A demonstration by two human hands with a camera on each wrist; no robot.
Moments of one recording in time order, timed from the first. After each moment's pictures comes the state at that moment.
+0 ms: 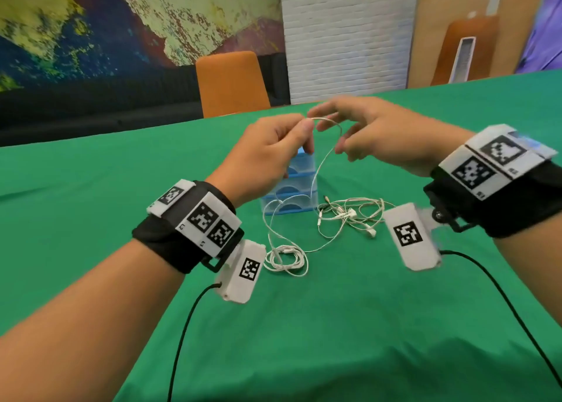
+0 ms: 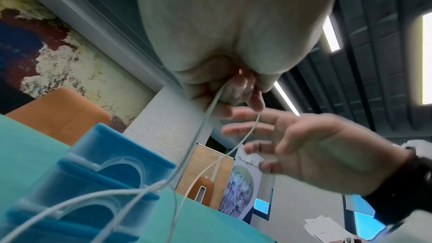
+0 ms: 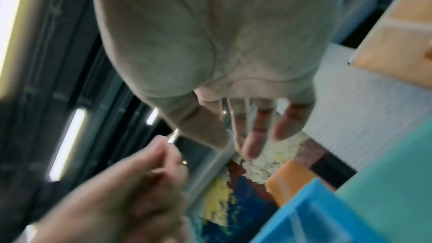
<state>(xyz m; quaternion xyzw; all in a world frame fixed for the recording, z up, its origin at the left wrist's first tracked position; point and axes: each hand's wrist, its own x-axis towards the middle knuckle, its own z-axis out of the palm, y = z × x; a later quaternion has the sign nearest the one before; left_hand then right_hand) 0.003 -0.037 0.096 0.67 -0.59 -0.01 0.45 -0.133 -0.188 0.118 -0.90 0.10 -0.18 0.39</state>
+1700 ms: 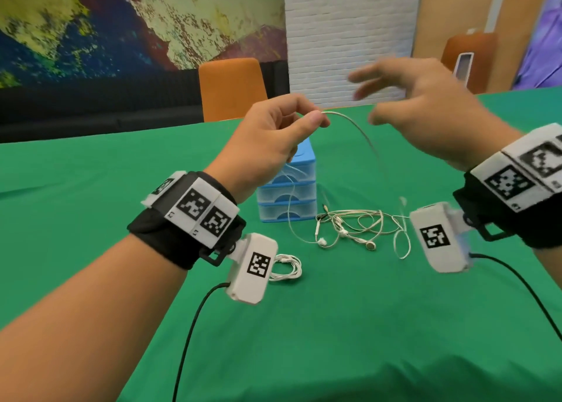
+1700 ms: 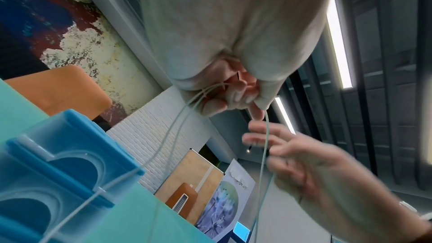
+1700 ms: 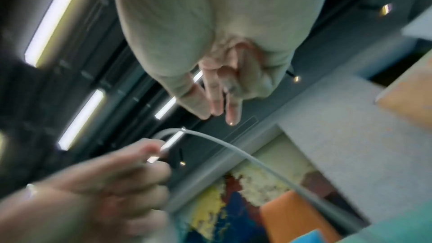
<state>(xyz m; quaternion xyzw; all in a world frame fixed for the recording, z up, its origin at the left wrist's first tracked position) -0.009 -0.039 0.117 0.61 -0.56 -0.06 0.56 -0.158 -0.202 0.144 -0.89 0.13 -0.33 0.27</state>
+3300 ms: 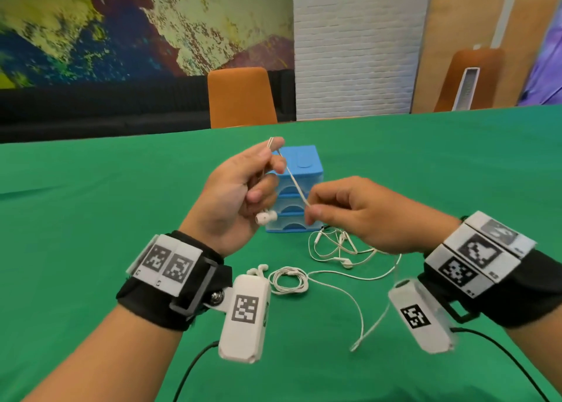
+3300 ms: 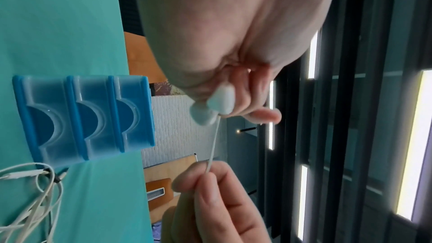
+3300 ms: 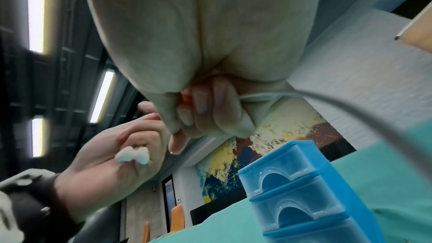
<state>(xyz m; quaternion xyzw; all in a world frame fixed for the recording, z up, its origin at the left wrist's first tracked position) 0.003 0.001 0.084 0.44 -0.34 -0.31 0.77 -0.132 -0.158 0.077 -0.93 -0.03 -0.12 0.34</state>
